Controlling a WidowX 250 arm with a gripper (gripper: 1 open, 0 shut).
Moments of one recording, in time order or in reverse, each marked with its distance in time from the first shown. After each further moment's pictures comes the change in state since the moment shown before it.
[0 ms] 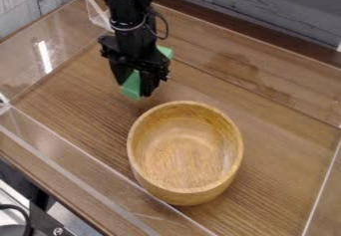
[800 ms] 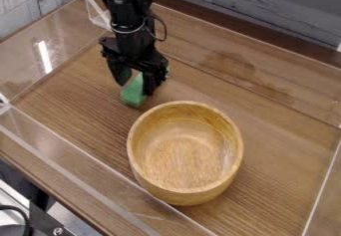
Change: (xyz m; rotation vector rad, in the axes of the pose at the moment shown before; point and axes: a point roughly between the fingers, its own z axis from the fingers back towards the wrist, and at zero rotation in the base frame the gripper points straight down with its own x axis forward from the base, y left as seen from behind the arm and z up) arm 0.009 0.007 -0.011 0.007 -0.012 0.005
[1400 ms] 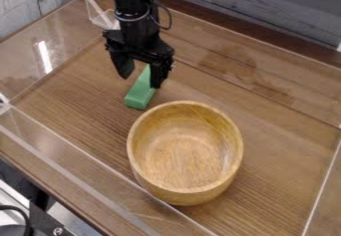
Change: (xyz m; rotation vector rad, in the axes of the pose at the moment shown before) arm 0.010 -0.013 0.012 -0.036 0.022 0.013
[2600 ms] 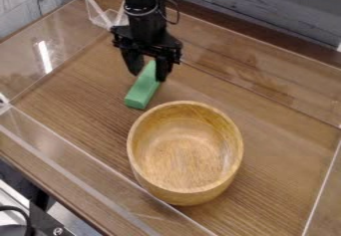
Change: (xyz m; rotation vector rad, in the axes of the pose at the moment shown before) arm 0.015 -0.008 -0.004 -0.008 -0.001 0.021
